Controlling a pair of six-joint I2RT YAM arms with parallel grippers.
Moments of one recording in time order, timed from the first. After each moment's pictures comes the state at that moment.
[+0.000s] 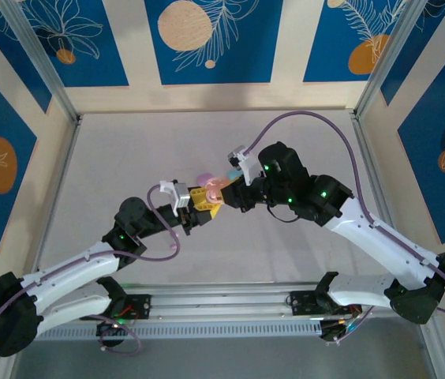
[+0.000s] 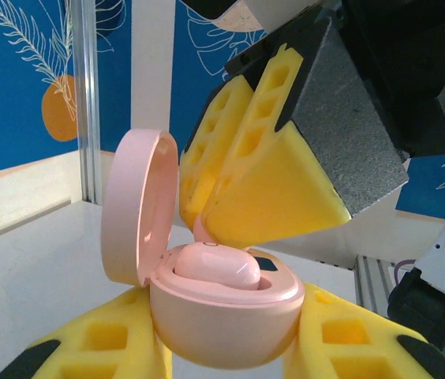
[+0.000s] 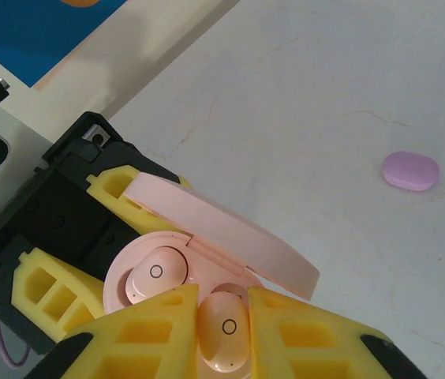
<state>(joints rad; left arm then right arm) -0.78 0.97 0.48 0.63 0.43 -0.16 0.86 1.17 1.32 -0.73 -0.22 0.27</state>
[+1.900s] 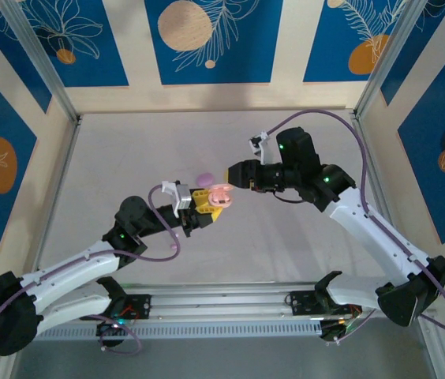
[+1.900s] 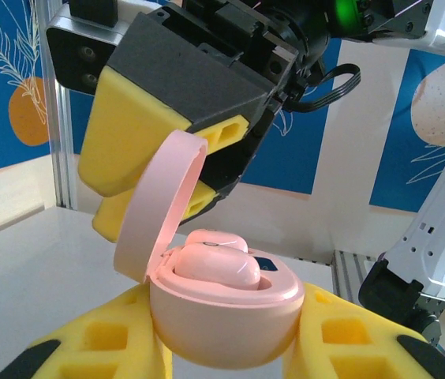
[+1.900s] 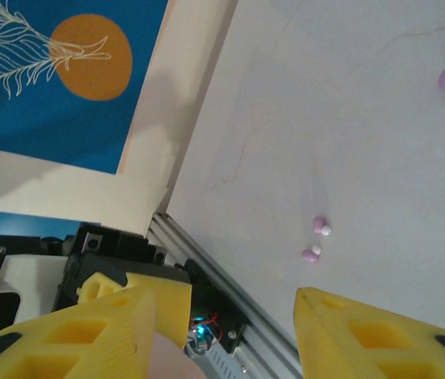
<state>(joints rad) -0.78 0.97 0.50 0.62 0.49 -0.16 0.60 1.20 1.26 -0.64 -0.57 0.71</state>
